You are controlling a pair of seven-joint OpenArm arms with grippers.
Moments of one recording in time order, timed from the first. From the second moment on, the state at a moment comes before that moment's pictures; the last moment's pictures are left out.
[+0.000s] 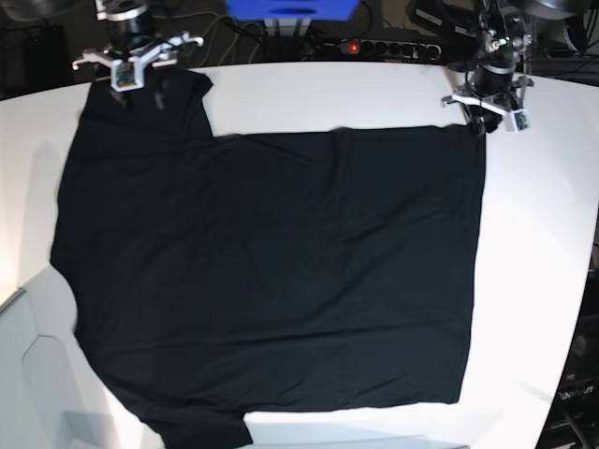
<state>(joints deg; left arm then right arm) 36.2 -10.9 -24.1 94.9 -25.2 -9.2 17.7 -55.4 7.7 4.1 117.5 -0.2 -0.1 -5.4</state>
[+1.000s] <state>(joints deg) 36.2 -10.8 -24.1 94.9 -25.4 -9.5 17.7 -34.2 4.4 28.3 101.3 0.3 16.4 -27.0</state>
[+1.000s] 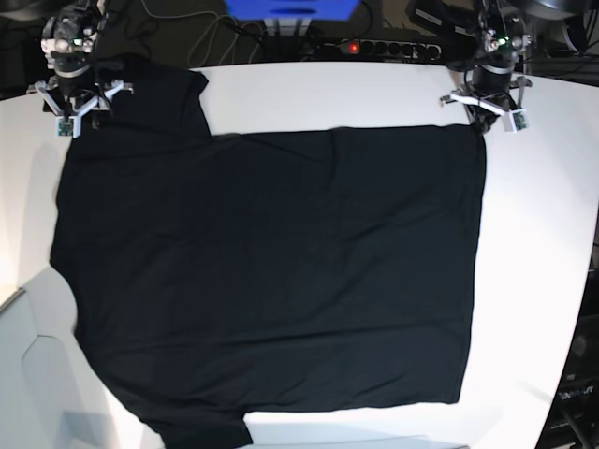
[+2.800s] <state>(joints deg) 36.7 -8.6 -34.0 106.2 -25.2 -9.9 20.1 -26.4 2.7 36.9 116.2 7.8 31.3 -36.1</state>
